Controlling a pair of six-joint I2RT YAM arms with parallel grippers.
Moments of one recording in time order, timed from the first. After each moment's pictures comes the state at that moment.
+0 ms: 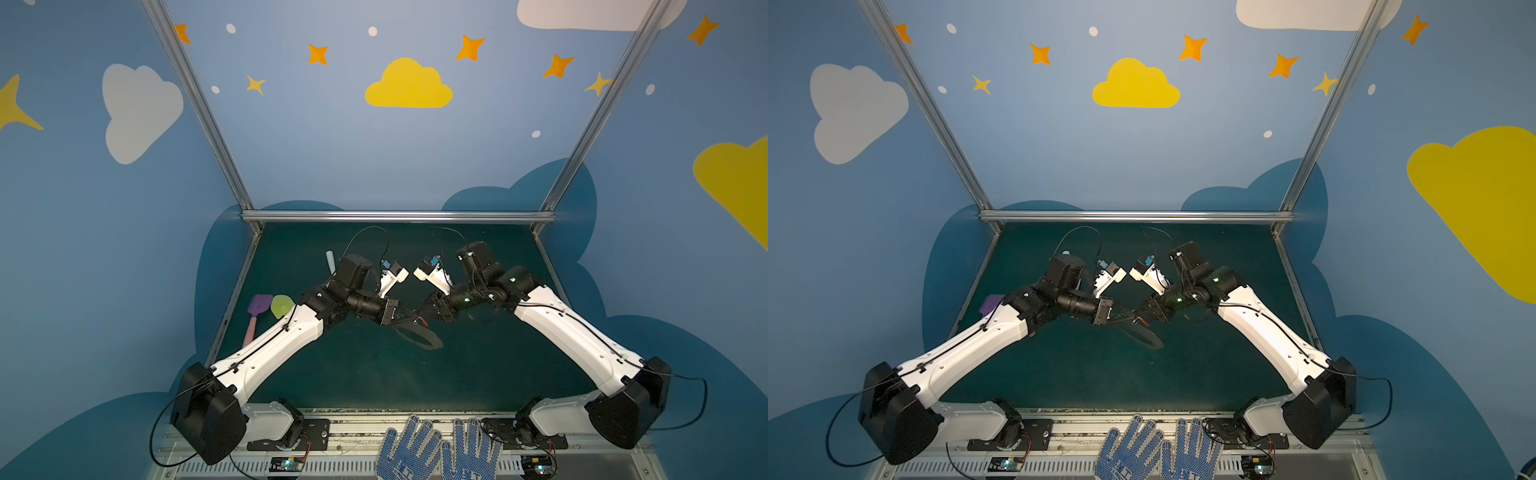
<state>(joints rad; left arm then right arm) -0.60 1.30 1.07 -0.41 0.82 -0.41 0.66 1.34 1.30 -0.83 -0.65 -0.14</state>
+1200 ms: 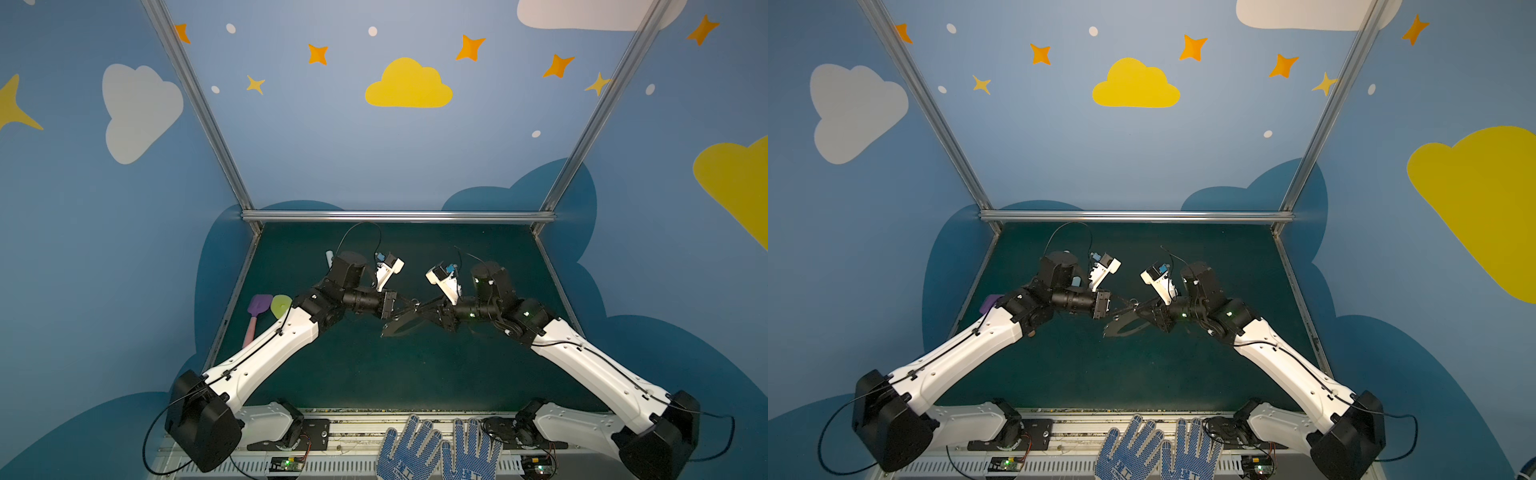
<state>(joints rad) -0.60 1.27 1.06 -0.32 0.77 -0.48 0.69 1.14 1.00 -0.44 -0.53 0.10</state>
